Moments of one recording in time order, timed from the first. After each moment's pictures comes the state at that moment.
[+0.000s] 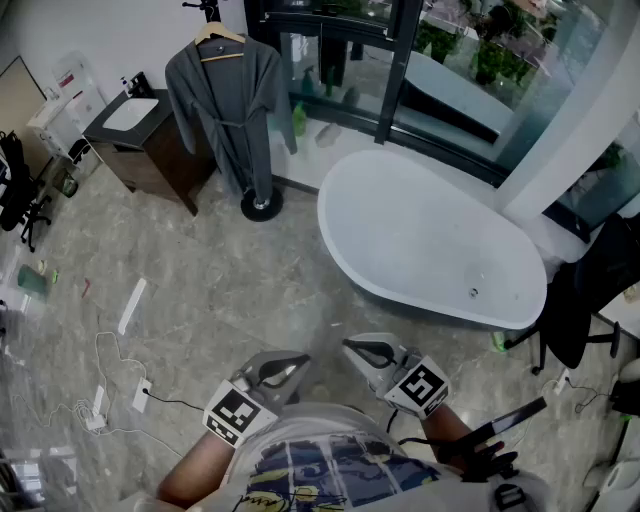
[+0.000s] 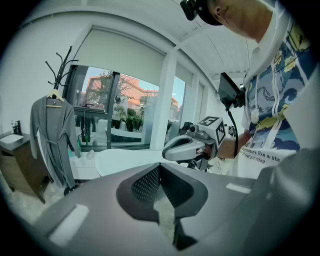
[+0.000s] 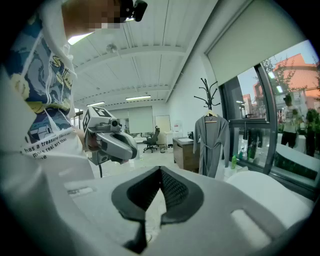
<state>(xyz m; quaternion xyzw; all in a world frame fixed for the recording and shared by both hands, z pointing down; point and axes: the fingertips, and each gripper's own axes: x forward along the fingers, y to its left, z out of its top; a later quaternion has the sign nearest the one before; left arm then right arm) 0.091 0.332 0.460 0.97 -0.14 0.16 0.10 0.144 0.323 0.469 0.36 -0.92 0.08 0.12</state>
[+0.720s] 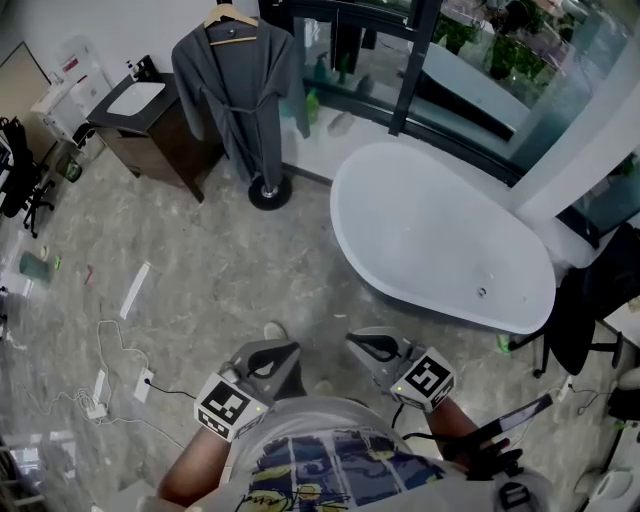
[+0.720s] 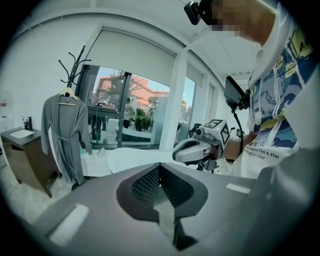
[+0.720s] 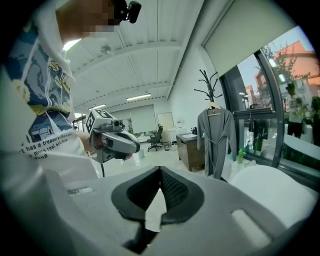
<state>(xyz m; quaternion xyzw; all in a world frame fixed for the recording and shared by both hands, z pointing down) 0.064 0.282 0.467 0.96 -0.19 0.15 0.13 0.139 0.285 0.488 0.34 -0.92 0.12 0.13</state>
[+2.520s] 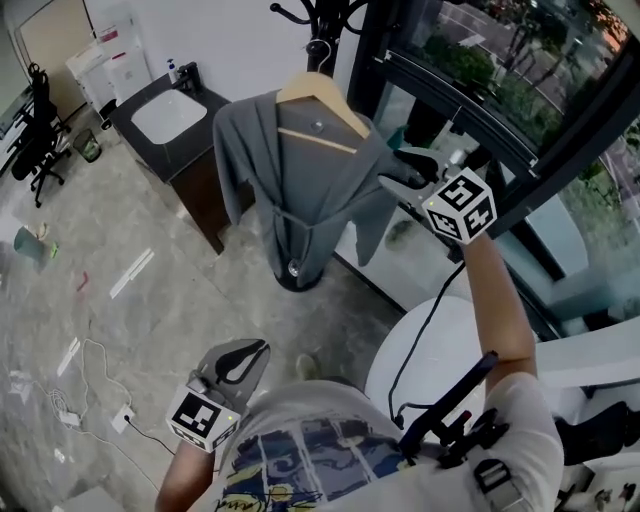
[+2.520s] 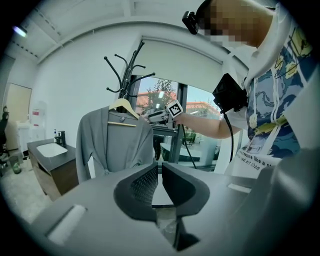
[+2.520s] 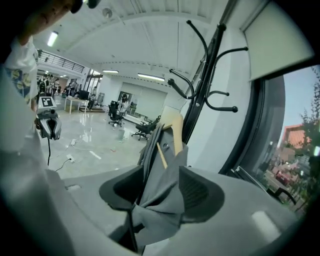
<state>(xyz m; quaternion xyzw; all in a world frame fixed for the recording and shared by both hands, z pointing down) -0.027 -0.232 0.416 0.91 -0.38 0.09 0.12 0.148 -0.534 0.327 0.29 -0.91 -0.11 0.26</state>
